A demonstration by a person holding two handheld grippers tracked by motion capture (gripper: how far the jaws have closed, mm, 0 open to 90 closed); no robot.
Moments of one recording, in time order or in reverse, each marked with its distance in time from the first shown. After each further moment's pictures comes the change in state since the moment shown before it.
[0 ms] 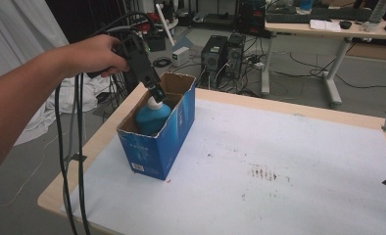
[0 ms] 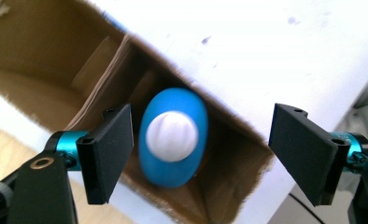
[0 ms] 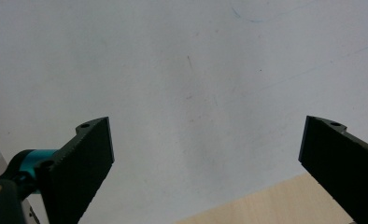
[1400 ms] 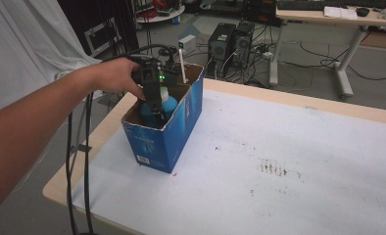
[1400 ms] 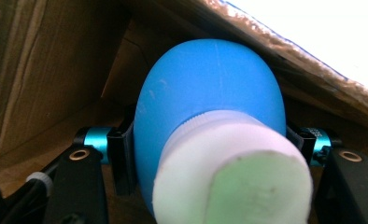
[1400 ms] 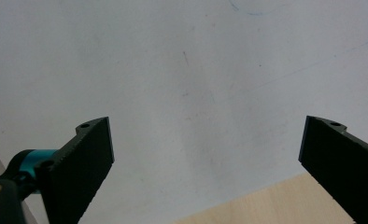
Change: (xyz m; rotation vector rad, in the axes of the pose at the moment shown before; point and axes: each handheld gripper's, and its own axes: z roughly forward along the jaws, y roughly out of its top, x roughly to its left) left arm 0.021 -0.022 0.086 0.254 -0.007 0.142; right arm -0.009 -0.001 0.007 0.014 0.018 0.013
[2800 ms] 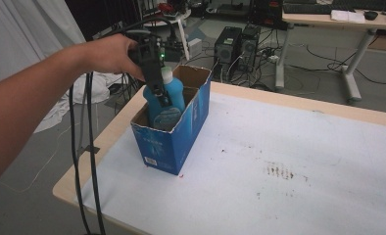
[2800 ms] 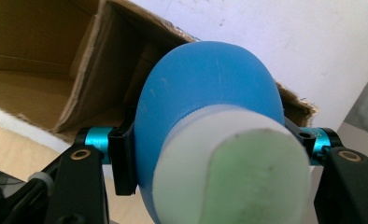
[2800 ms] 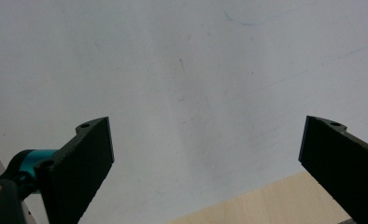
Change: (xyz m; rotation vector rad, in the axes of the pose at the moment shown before) left arm -0.015 -0.003 -0.057 -0.080 0.047 0.040; right arm 0.000 0.007 -0.009 -0.007 -0.018 -0.015
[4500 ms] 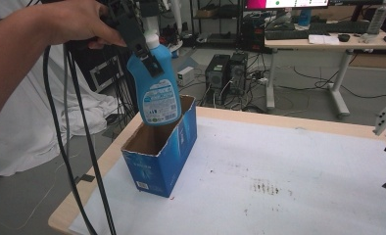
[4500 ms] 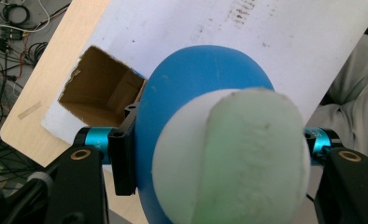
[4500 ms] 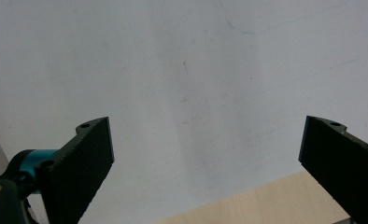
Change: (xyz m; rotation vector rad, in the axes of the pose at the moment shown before) left arm -0.018 0.040 -0.137 -0.144 0.054 -0.090; right arm 0.006 -0.002 -0.012 -0.020 -0.011 -0.044
